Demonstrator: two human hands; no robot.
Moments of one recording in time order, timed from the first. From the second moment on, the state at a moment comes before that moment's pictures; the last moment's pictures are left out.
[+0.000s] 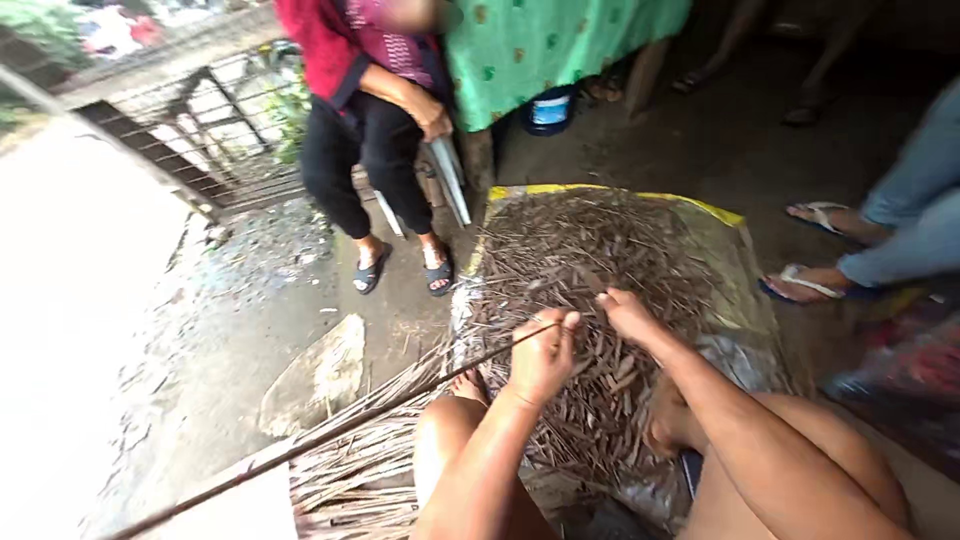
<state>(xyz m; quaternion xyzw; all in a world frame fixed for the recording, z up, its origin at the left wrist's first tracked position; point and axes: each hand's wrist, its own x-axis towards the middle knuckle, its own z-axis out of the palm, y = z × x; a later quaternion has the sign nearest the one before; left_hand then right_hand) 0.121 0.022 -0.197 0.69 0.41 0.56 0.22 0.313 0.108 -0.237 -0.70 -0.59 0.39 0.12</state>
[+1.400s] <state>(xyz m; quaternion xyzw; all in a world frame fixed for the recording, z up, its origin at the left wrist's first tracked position) 0.132 0.039 -0.196 0.77 0.44 0.37 0.29 0.330 0.040 -0.151 -0.43 -0.60 0.53 0.41</state>
